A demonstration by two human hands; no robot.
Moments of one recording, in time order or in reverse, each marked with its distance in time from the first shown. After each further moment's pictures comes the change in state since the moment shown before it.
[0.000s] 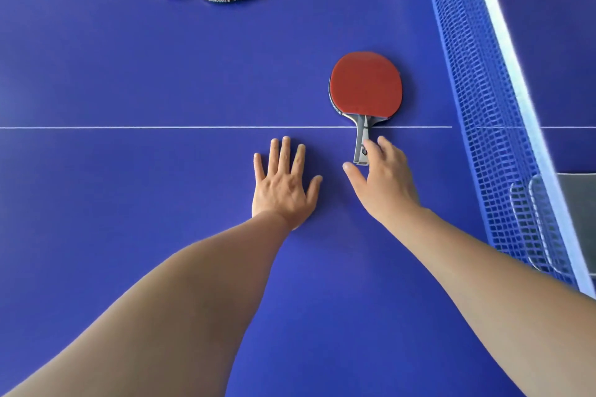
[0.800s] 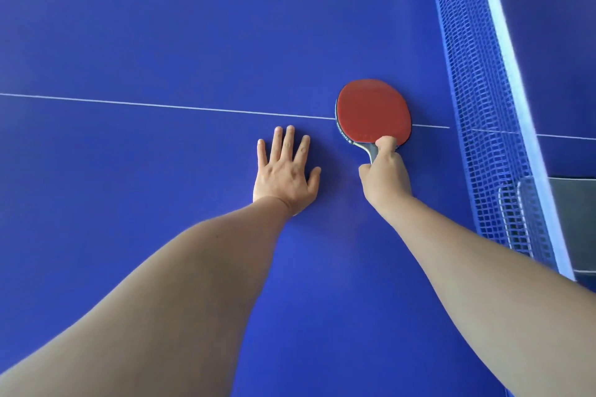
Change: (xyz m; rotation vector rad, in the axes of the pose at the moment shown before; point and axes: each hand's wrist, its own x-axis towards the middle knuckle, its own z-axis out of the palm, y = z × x) left_hand -0.003 -0.004 0.001 -0.064 0.022 0.034; right_hand 0.001 -0.008 0.010 0.099 0.033 0.227
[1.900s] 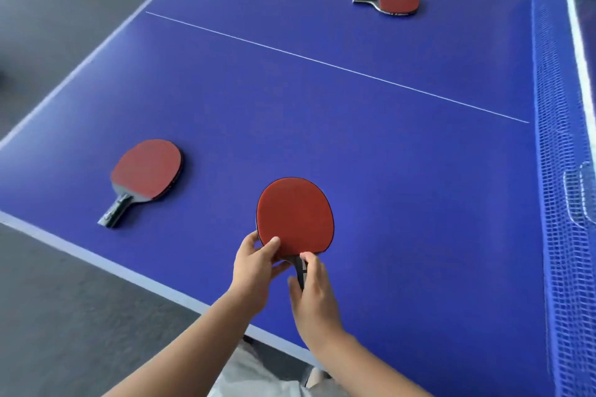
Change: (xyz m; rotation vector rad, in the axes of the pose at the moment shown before) left_hand -0.529 -0.087 -0.050 -1.750 0.306 -0.980; right_hand -0.558 -0.017 0.079 0.302 -0.449 -0.469
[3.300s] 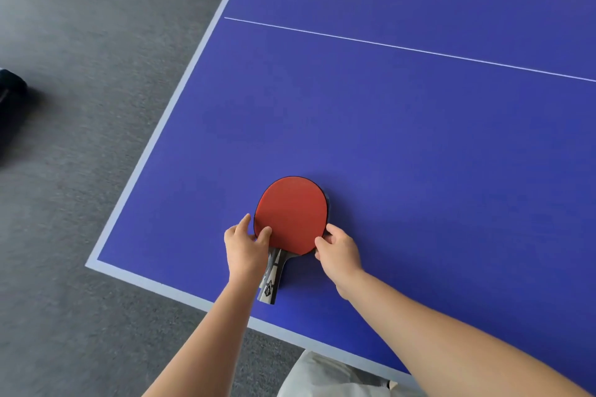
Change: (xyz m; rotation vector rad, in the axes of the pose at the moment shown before) left_hand 0.214 0.206 -0.295 0.839 0.313 0.204; right_hand 0.197 -0.244 0.229 0.445 -0.094 0.498
